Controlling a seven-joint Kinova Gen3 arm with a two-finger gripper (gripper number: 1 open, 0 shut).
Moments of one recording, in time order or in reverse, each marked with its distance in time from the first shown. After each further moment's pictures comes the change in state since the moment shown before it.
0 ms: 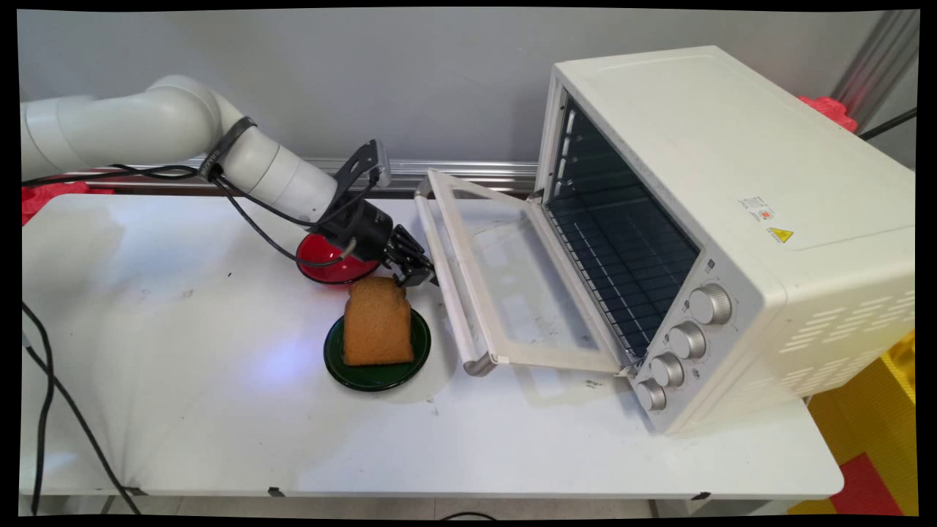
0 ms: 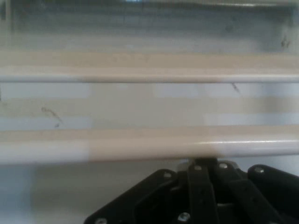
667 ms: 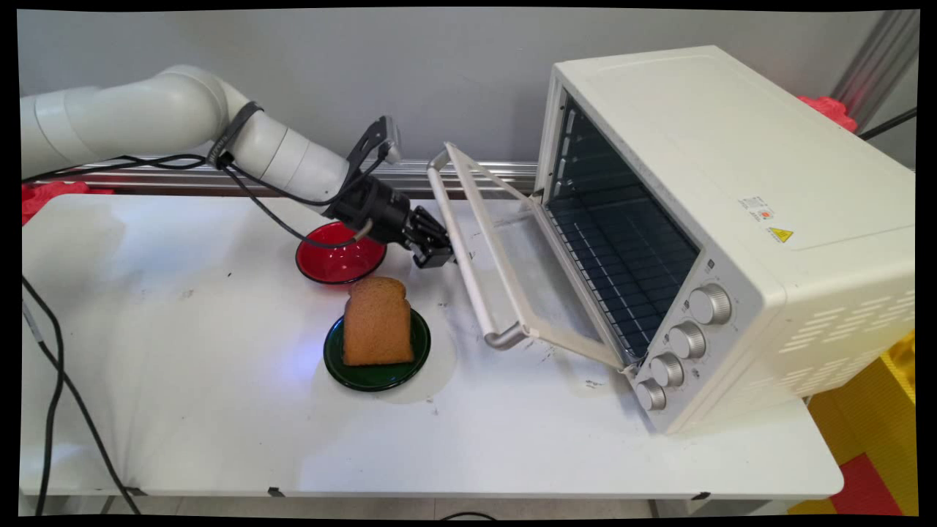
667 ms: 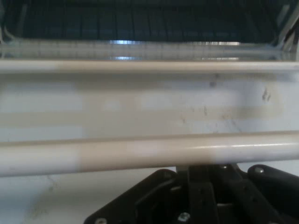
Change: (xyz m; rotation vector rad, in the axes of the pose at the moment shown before) arm 0.026 0.000 -0.002 -0.029 0.106 0.019
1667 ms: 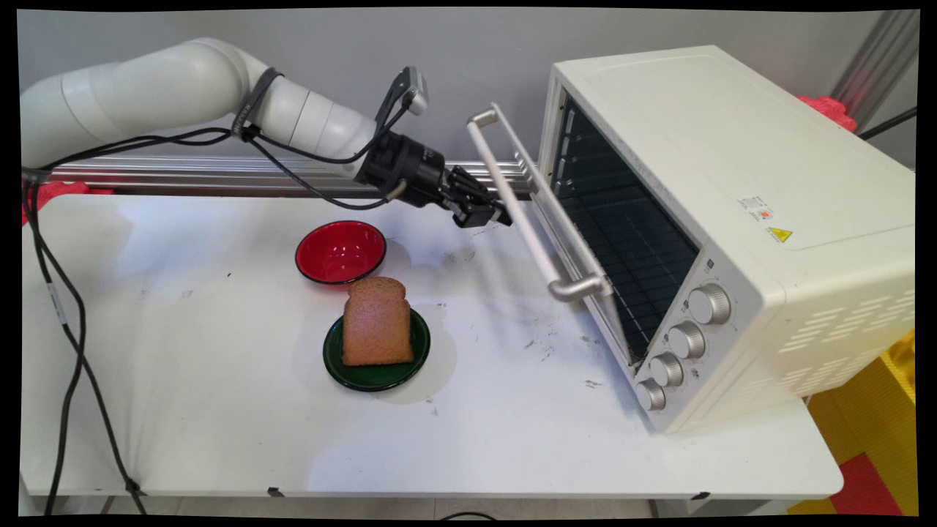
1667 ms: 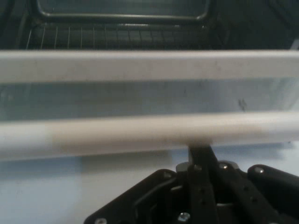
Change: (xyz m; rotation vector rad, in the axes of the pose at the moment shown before) arm 0.053 -0.003 0.006 -0.029 0.150 0.034
